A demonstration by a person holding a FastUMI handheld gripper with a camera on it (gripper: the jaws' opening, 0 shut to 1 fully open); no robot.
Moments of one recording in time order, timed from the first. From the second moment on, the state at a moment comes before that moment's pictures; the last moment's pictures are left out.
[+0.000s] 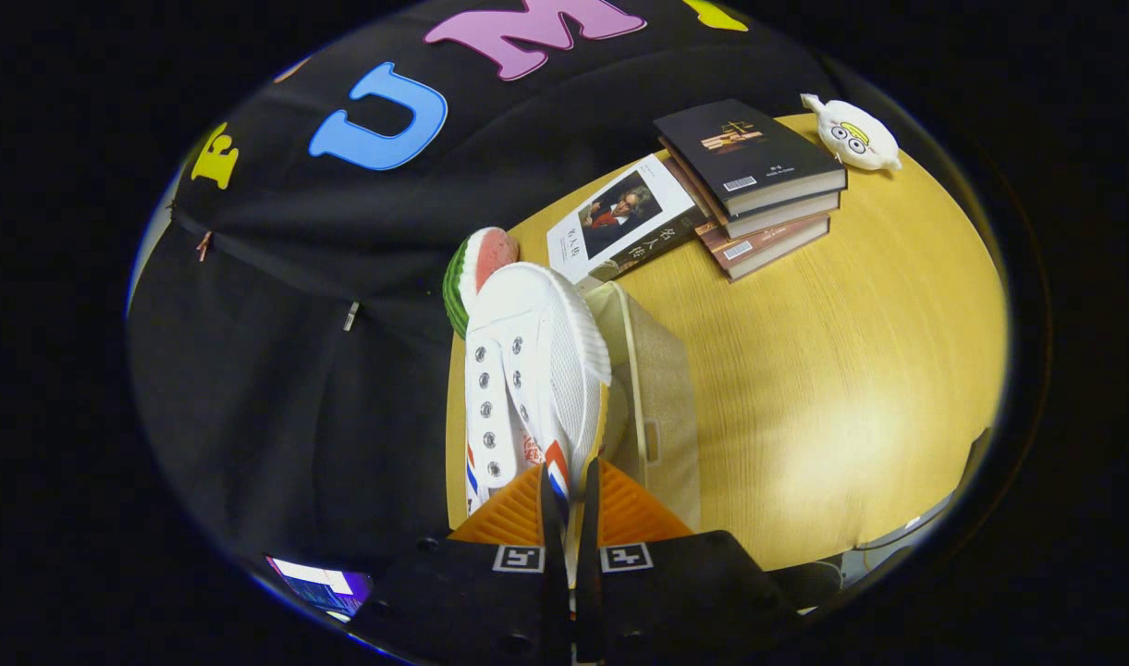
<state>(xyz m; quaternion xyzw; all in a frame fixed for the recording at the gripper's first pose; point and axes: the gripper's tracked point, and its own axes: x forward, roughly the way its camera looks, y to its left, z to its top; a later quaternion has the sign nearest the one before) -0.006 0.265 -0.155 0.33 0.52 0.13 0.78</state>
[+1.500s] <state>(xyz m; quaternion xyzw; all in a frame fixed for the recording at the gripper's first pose) 0.087 0.015 0.065 0.12 0.10 0.06 0.99</state>
